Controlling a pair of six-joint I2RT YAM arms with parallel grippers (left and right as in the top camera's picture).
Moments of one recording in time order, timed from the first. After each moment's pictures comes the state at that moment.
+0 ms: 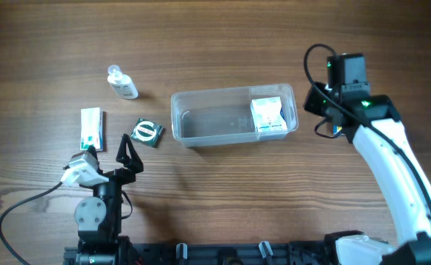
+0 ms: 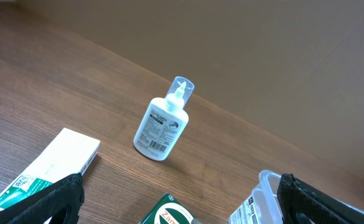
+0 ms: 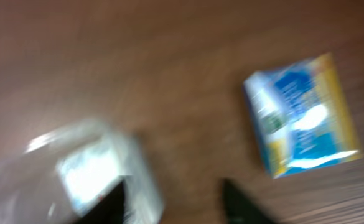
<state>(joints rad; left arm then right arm) -0.01 0.05 0.01 -0.06 -0.11 -0.48 0.13 1.39 1.11 -0.70 0.17 0.45</state>
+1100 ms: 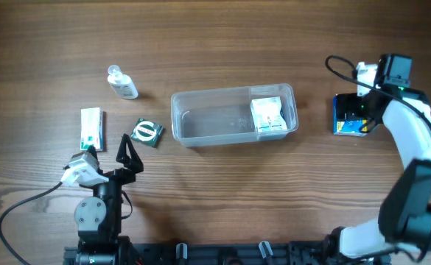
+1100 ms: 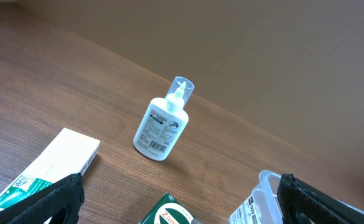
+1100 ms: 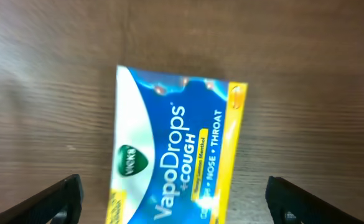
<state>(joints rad) -0.01 0.05 0.01 -0.06 -0.11 -0.48 -0.24 1.72 1.11 -0.60 0.05 -0.31</state>
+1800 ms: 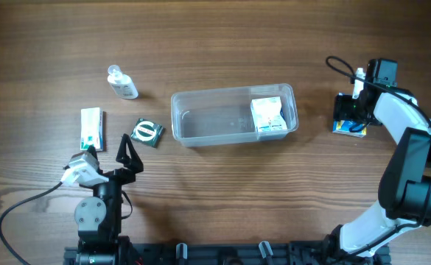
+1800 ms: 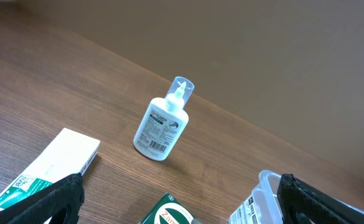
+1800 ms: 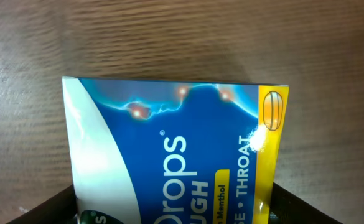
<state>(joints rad) -0.01 0.05 0.01 -0.06 -0.11 -0.48 -0.24 1.86 1.11 -0.52 0.08 -0.09</state>
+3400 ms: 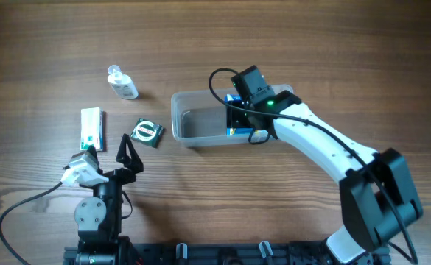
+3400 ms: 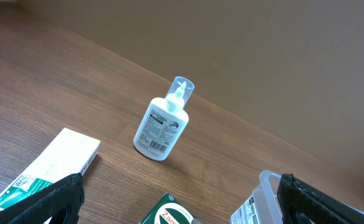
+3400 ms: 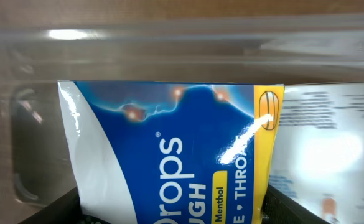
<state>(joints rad) -0.01 0.05 0.01 -0.06 -0.11 -0.48 0.55 1.78 1.18 -0.57 0.04 0.47</state>
